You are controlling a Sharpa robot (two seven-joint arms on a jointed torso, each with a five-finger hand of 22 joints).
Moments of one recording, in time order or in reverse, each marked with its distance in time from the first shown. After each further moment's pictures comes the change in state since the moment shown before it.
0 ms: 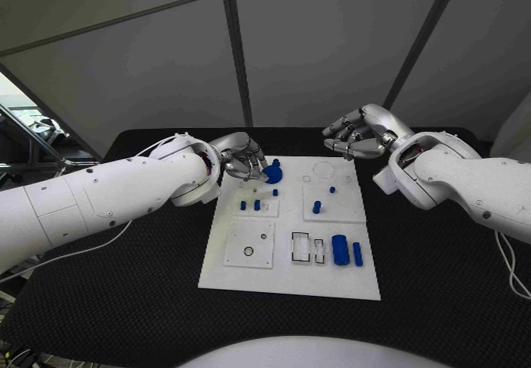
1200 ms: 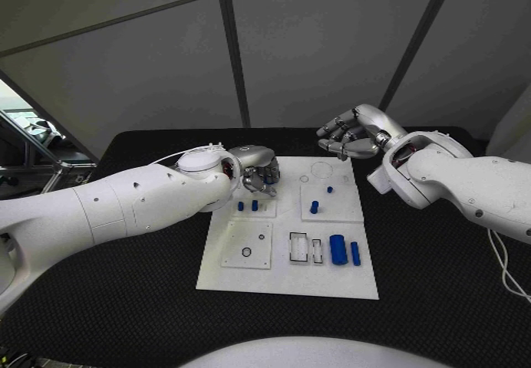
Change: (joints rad) left arm -0.013 0.152 -0.049 -0.143 -0.371 0.033 0.100; left_hand -0.002 -0.009 -0.019 -0.028 0.000 0.197 -0.008 -0.171 -0.189 0.123 -0.010 -0.147 -0.274 -0.064 -0.012 0.260 -0.107 0.001 0.060 -0.005 0.025 -0.021; right arm 0.000 0.010 0.000 -0.001 0.000 0.000 0.000; right_hand 0.000 0.000 0.000 0.000 0.000 0.000 0.000 0.000 0.000 0.000 0.000 0.000 -0.001 0.000 0.000 -0.004 0.000 0.000 0.000 0.000 0.000 0.000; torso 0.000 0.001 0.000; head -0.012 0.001
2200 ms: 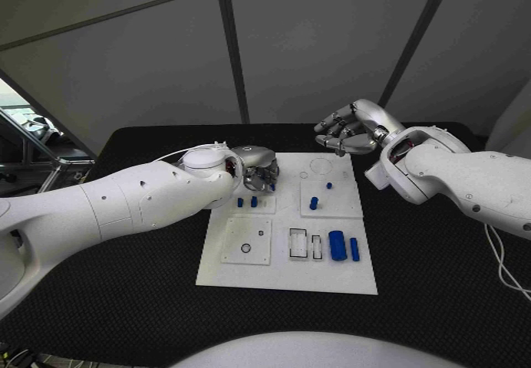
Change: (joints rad) left arm -0.011 0.032 -0.001 -0.040 -0.041 0.047 -0.013; left_hand 0.023 0.002 0.155 -0.048 0.000 0.050 -0.004 -0.049 -0.010 0.055 -0.009 -0.060 -0.006 -0.031 -0.017 0.332 0.079 0.000 -0.013 -0.020 0.255 0.312; right arm 0.000 0.006 0.000 0.000 0.000 0.001 0.001; right_hand 0.000 0.000 0.000 0.000 0.000 0.000 0.000 0.000 0.000 0.000 0.000 0.000 0.000 0.000 0.000 0.000 0.000 0.000 0.000 0.000 0.000 0.000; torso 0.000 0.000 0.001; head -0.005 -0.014
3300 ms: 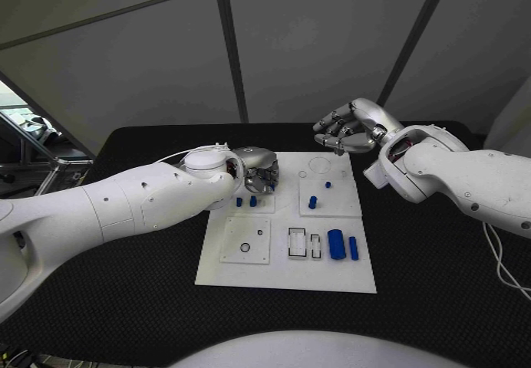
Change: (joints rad) left arm -0.009 0.010 0.002 -0.006 -0.003 0.002 0.009; left_hand -0.037 -0.022 0.132 -0.037 0.000 0.059 -0.005 -0.015 0.007 0.069 -0.010 -0.038 0.003 0.031 -0.016 0.061 -0.002 0.000 -0.014 -0.003 0.086 0.124; right arm 0.000 -0.001 0.000 0.001 0.000 0.001 0.001; right_hand 0.000 0.000 0.003 -0.003 0.004 0.000 0.000 0.000 0.000 0.000 0.000 0.000 -0.003 0.000 0.000 0.000 0.000 0.000 0.000 0.000 0.000 -0.001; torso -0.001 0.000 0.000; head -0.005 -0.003
